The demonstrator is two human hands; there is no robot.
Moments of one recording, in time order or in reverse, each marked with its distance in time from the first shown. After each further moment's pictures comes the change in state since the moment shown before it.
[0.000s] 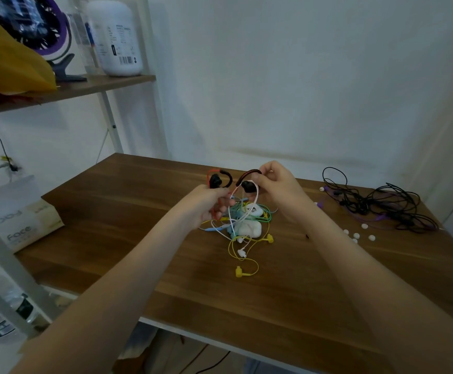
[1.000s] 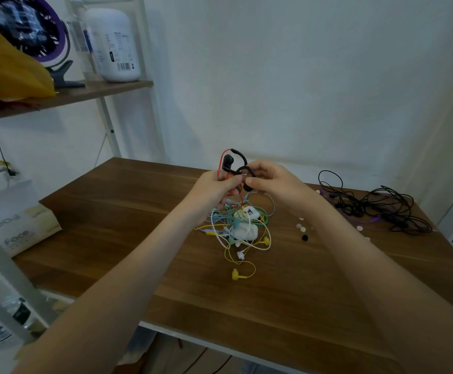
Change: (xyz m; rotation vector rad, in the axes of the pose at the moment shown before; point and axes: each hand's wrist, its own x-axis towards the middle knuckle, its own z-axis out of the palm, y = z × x) left_hand -0.012 0.020 0.014 0.167 -0.018 0.356; right_hand -0.001 -0.024 -0.014 -0.237 -0.225 -0.071
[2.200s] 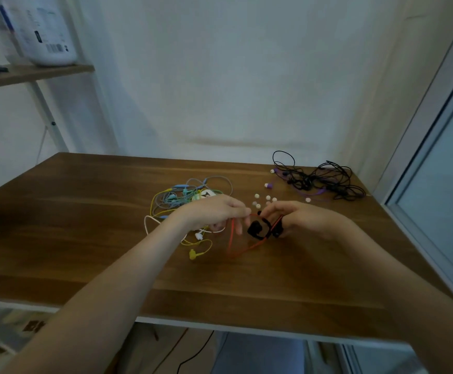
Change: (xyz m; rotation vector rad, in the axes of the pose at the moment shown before) left_hand -0.011 -0.020 0.076 0.418 -0.707 -0.097; right_hand -0.116 0.074 -0.079 -0.072 -0.246 0.415
